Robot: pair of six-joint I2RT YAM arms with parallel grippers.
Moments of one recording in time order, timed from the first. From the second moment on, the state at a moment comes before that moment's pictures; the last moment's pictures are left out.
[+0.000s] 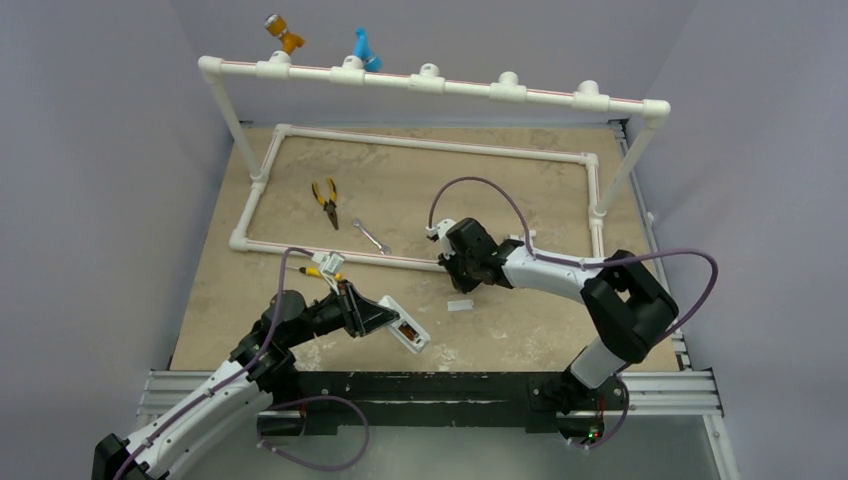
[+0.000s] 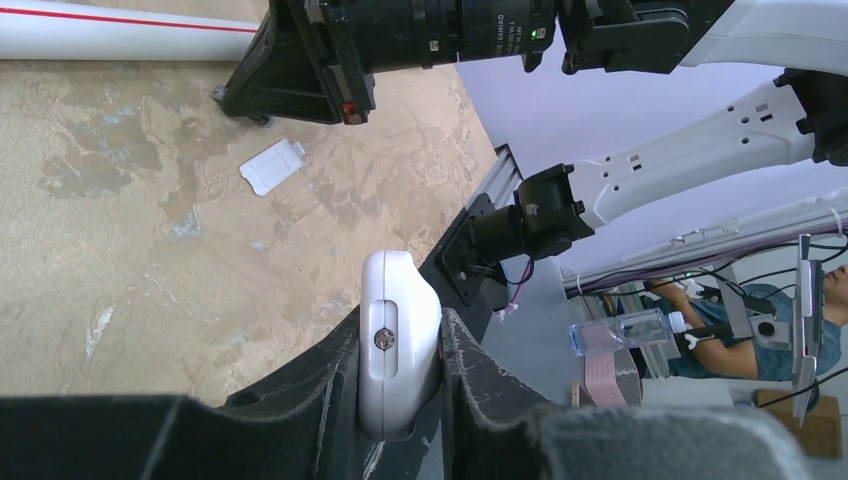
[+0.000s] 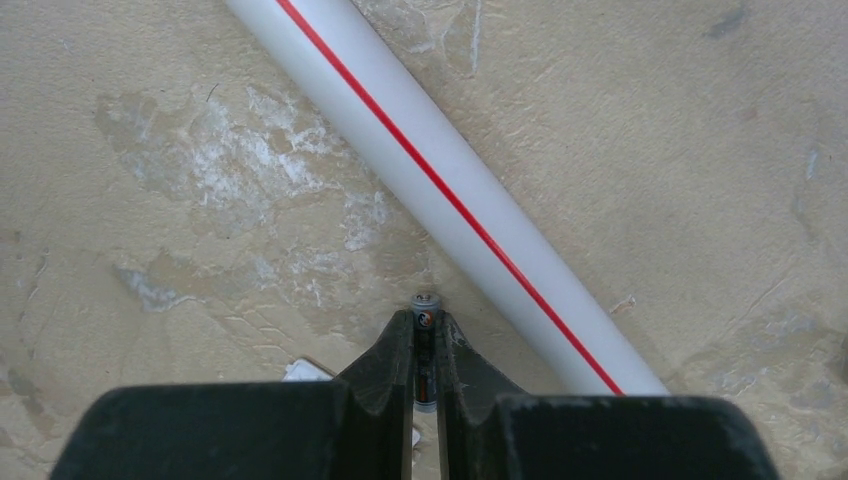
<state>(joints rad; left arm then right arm) -0.69 0.38 0.15 0.10 0.41 -0.91 0.76 1.61 0.88 -0.27 0.01 0.02</state>
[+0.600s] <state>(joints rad) -0.69 0.40 0.15 0.10 0.41 -0.91 0.76 1.20 0.72 -0.30 0.33 0.65</state>
